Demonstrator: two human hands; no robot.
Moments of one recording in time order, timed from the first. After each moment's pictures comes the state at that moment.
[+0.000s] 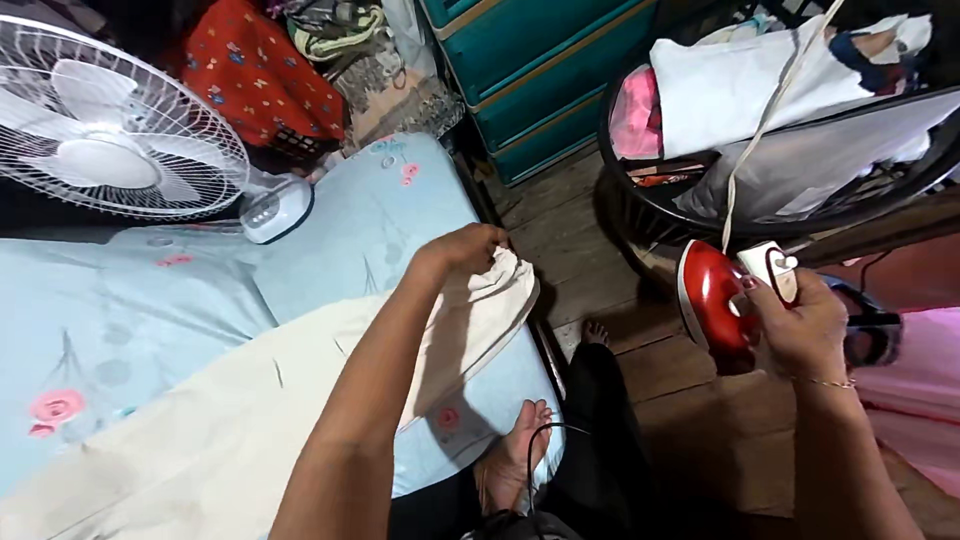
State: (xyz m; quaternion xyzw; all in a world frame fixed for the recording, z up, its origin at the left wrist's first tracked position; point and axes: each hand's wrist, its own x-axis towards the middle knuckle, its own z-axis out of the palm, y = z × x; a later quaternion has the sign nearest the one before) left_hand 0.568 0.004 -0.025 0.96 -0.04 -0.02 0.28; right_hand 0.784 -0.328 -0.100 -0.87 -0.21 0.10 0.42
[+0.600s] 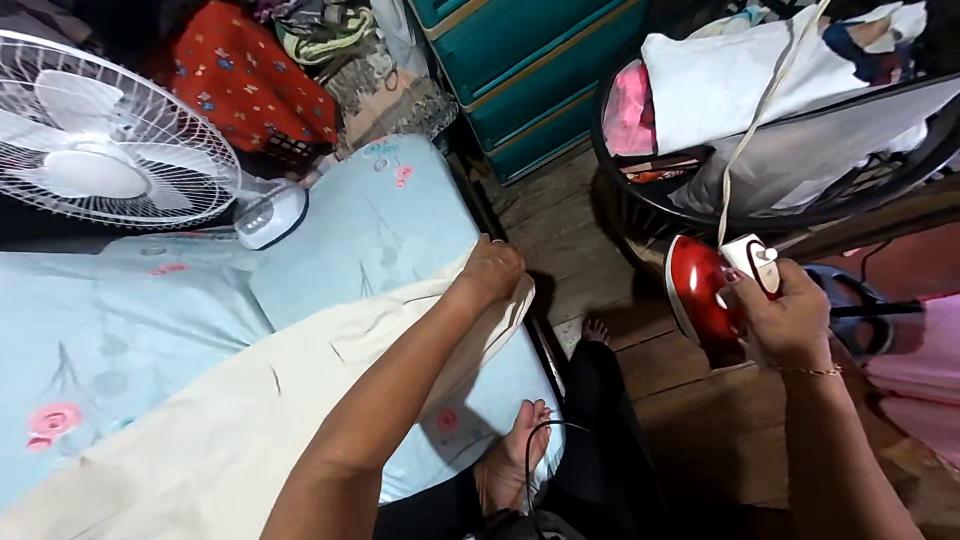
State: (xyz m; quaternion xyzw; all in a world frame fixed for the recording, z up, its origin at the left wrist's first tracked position) left_hand 0.614 -0.036 -0.058 0.94 0.12 -0.33 0.00; right_hand 0.788 -0.325 -0.109 -0.87 -0.23 0.11 0.42
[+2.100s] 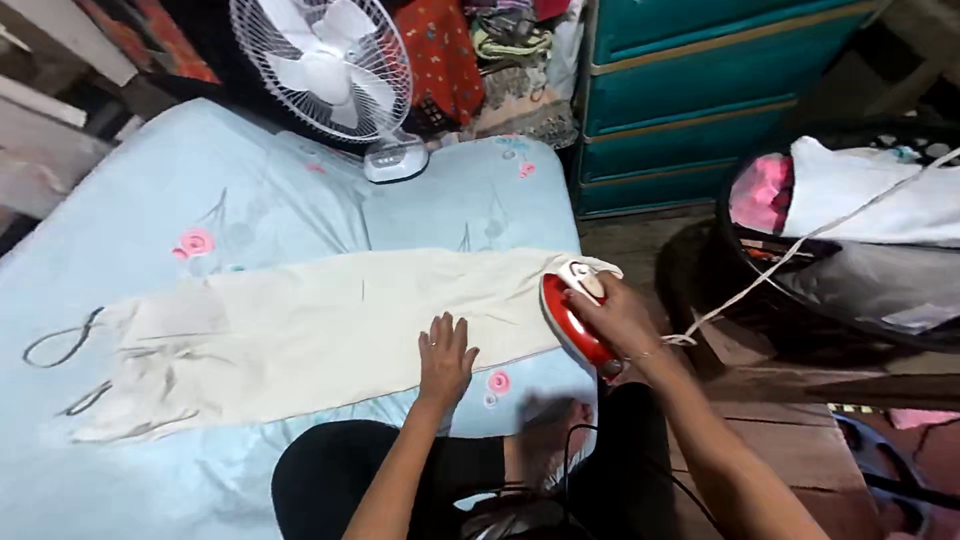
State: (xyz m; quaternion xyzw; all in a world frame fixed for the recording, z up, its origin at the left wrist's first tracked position) left_hand 0.301 -0.109 -0.153 0.83 0.52 0.15 0.14; right_hand 0.598 -0.142 -0.035 -0.77 -0.49 0.33 0.25
